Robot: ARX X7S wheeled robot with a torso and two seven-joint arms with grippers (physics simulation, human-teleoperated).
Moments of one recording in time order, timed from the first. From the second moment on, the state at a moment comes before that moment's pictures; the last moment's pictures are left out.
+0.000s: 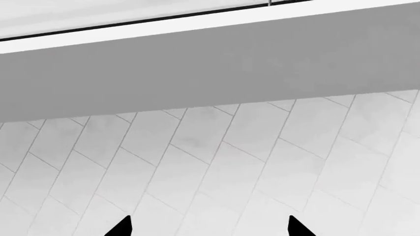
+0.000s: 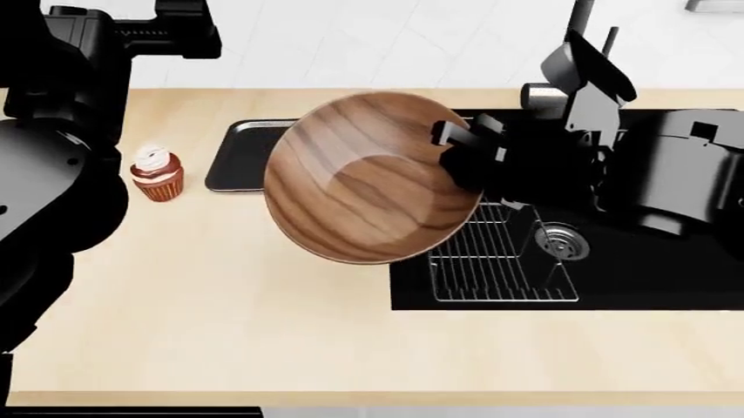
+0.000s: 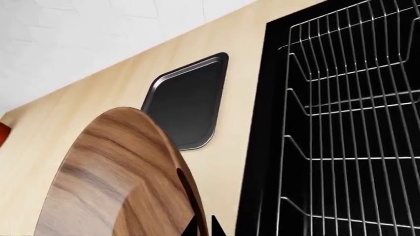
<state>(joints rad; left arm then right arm) -1.11 -0.61 0.41 0.35 -0.80 -0.65 -0.67 1.59 0.82 -1.23 -0.06 2.42 0.45 0.72</state>
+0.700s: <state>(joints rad) -1.11 -0.61 0.41 0.34 -0.79 -0.64 -0.67 1.58 0.82 -1.22 -0.06 2.42 0.44 0.73</state>
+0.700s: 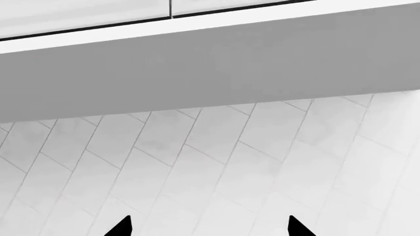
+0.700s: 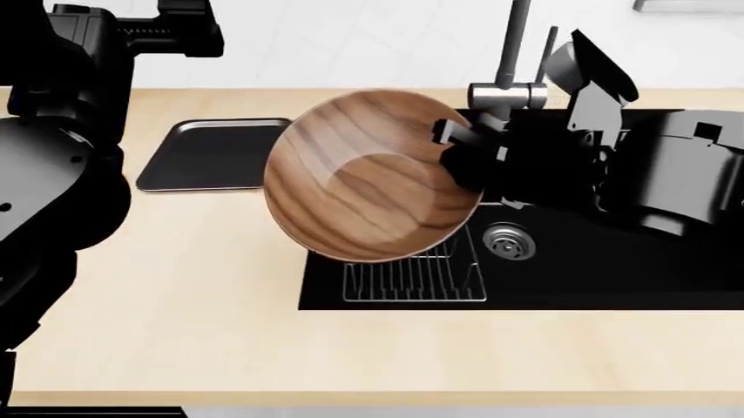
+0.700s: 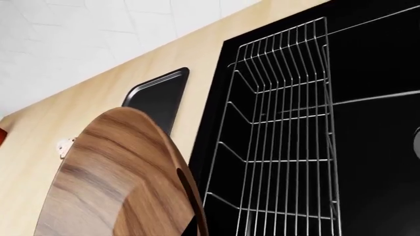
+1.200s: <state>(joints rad) -1.12 -0.61 0.42 0.34 -0.80 -0.65 -0.67 1.58 0.82 -1.22 -0.05 2.41 0.45 0.72</state>
